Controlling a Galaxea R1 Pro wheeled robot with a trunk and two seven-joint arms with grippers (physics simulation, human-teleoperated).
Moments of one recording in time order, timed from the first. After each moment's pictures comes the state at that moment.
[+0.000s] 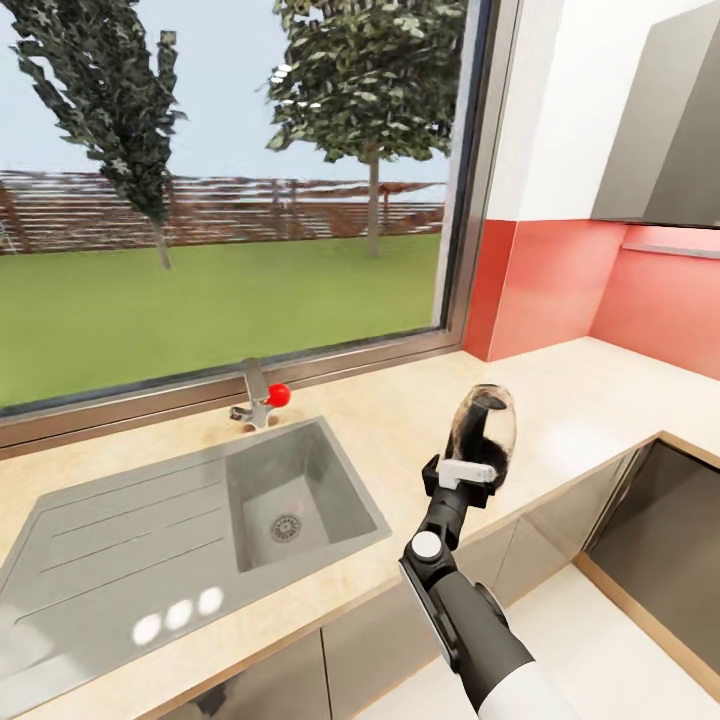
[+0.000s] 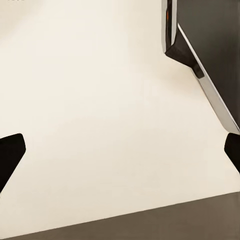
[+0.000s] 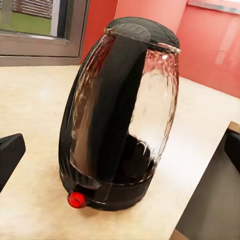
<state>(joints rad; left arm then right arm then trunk) 0.13 0.13 0.03 0.04 -0.10 -0.15 0.05 -0.52 0.17 0.35 -1.06 0.15 0.12 -0.88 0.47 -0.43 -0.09</state>
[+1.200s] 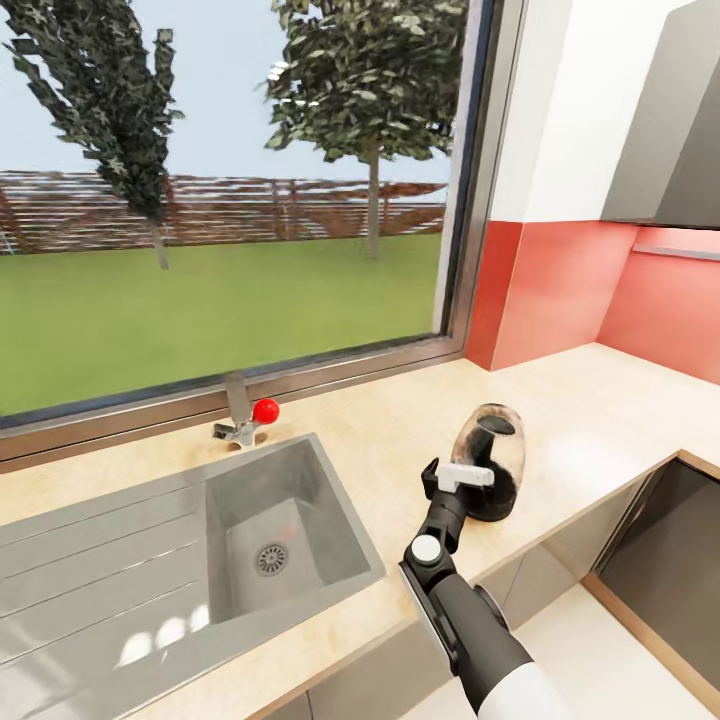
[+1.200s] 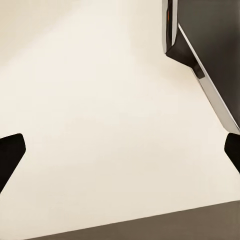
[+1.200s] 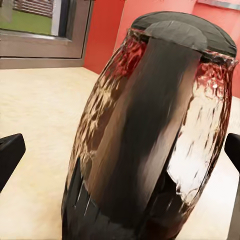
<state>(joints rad) 0.13 0.13 0.03 0.04 -0.10 -0.16 0.05 -0.52 0.17 0.35 -1.03 0.15 0.10 -0.88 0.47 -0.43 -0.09</state>
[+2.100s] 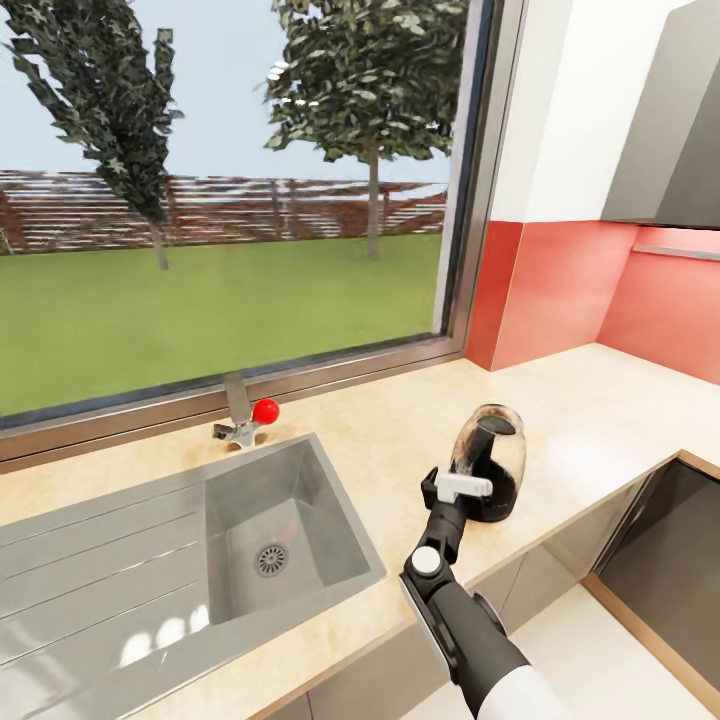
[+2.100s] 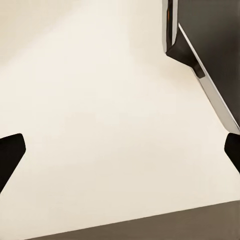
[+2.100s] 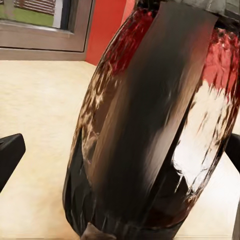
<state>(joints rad) 0.13 0.13 0.03 0.04 -0.10 -0.15 0.05 -0.52 0.17 0.34 -0.94 0.16 0.02 -0.88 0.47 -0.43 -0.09</state>
